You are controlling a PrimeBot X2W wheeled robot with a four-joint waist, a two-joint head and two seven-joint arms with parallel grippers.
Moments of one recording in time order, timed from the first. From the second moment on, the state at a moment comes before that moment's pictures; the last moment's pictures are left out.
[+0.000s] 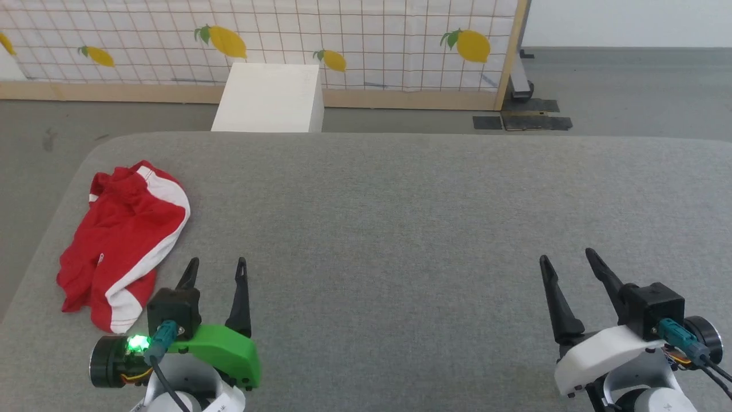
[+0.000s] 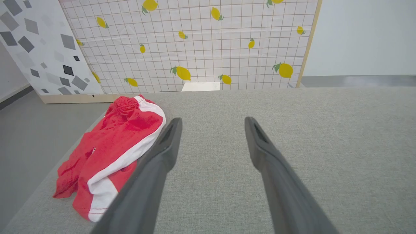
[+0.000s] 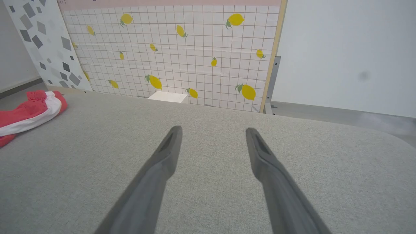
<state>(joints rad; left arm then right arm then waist) -0.01 0.08 -0.04 0.00 -0.04 0.00 0.01 0.02 -0.05 0.00 -0.01 0.06 0.13 0.00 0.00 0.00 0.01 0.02</state>
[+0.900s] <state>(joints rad) -0.01 0.11 -0.07 0.02 -0.05 0.03 0.03 0.06 -0.06 0.04 -0.04 0.08 0.13 0.02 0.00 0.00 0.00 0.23</state>
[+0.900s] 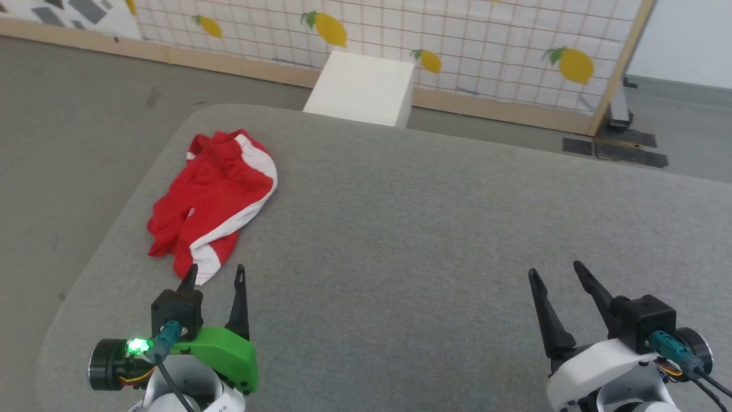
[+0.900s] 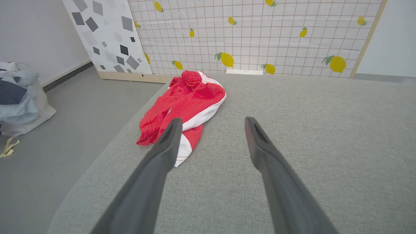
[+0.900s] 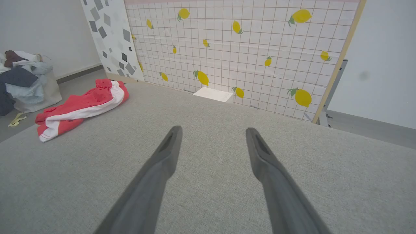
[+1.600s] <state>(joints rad) -0.02 0.14 -0.10 0.03 -0.06 0.04 0.03 0.09 -0.05 0.07 -0.07 0.12 0.13 0.02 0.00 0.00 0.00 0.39</state>
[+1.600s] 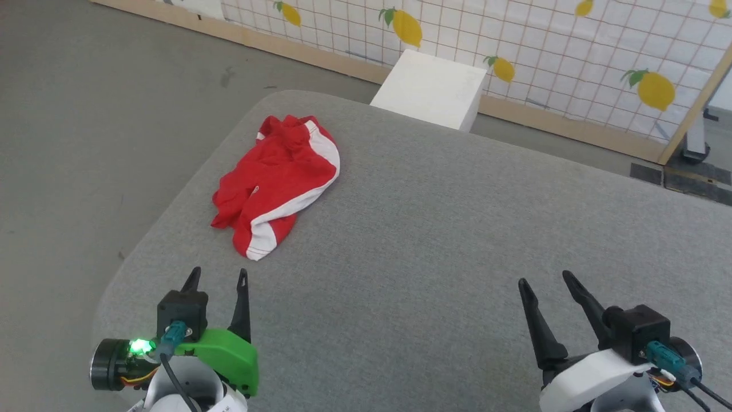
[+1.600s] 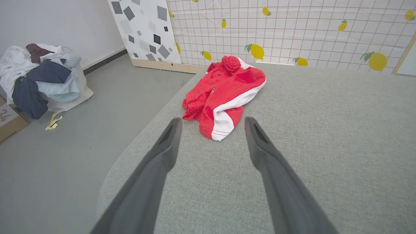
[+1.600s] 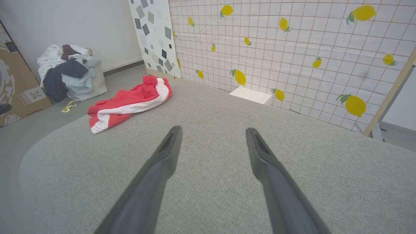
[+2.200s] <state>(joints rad) -0.02 0.16 -0.12 0.02 -0.08 0.05 0.04 0.10 -0.05 0.06 -0.07 0.13 0.13 0.02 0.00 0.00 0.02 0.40</state>
